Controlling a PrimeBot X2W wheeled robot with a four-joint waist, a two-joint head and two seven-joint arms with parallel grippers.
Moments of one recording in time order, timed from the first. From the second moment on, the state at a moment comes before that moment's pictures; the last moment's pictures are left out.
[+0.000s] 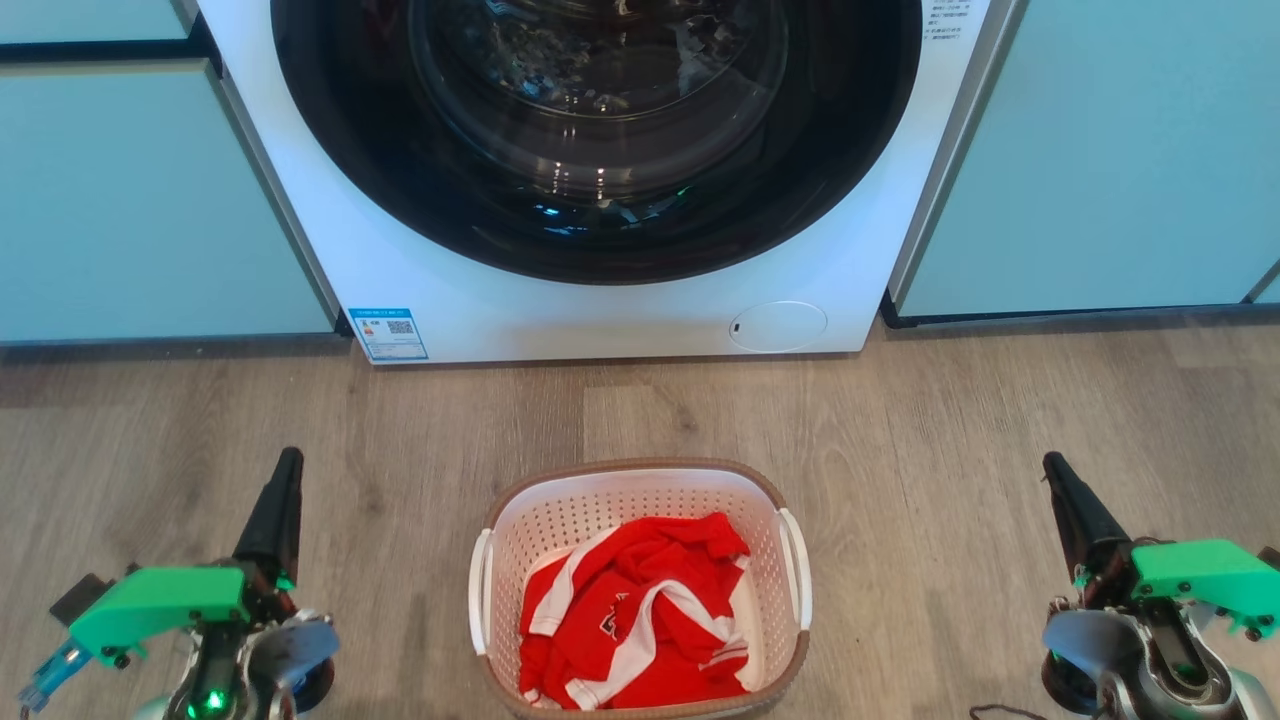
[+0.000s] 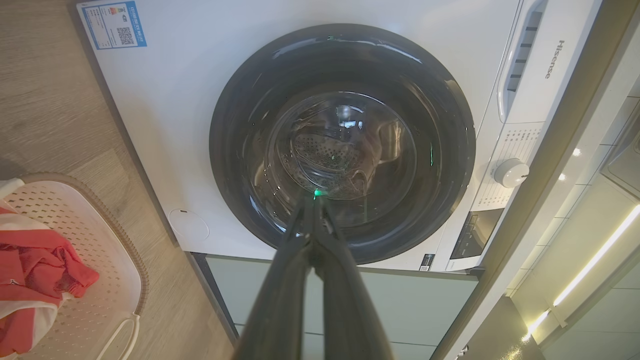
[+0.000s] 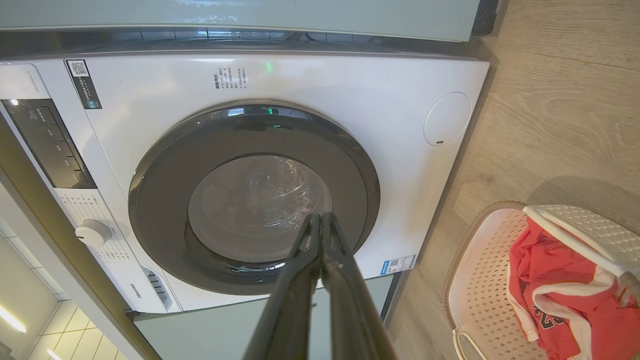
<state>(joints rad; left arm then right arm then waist) -0.05 0.05 0.07 0.27 -1.62 -0.12 0.10 -0.06 -0.05 -0.13 0.28 1.62 0.13 0.10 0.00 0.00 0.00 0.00</state>
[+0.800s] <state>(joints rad) -0.05 0.05 0.08 0.27 -1.62 -0.12 0.11 -0.06 -0.04 -0.13 0.28 1.62 0.13 0.10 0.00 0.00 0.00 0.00</state>
